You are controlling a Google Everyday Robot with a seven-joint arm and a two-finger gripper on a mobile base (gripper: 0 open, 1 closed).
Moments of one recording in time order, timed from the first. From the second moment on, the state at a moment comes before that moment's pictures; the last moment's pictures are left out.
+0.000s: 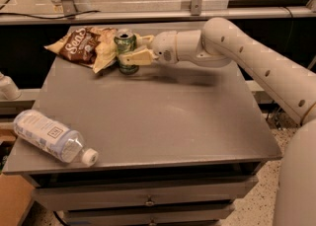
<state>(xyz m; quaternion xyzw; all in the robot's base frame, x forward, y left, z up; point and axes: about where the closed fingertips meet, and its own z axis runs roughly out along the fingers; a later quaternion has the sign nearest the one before) 0.691 0.068 0.860 -0.49 0.61 0.38 0.49</state>
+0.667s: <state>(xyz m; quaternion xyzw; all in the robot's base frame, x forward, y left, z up) 0.691 0.068 0.862 -0.49 0.61 0.38 0.49</state>
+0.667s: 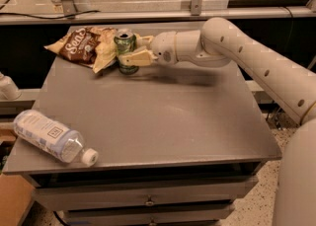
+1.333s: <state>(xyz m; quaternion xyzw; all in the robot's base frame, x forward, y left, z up) 0.683 0.054 0.859 -0.48 0.61 0.40 0.49</state>
